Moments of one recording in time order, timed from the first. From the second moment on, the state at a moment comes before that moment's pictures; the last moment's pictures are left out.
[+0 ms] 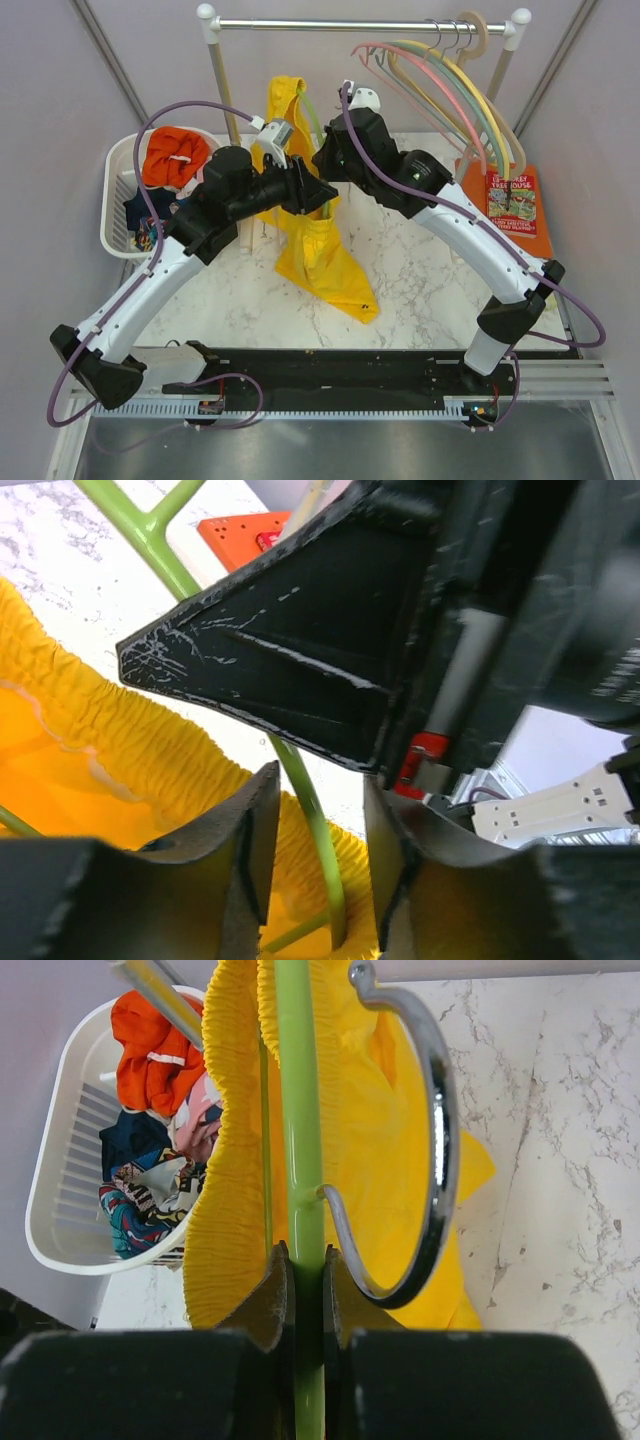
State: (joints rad) left arm -0.63 1.22 1.36 -0.31 0.33 -0.47; right arm 0.86 1.71 2.09 -0.81 0.39 0.60
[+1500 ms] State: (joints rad) left arm -0.26 1.31 1.45 0.15 0.65 -1.11; right arm 0.88 1.35 1.81 -0.47 0.56 0.40
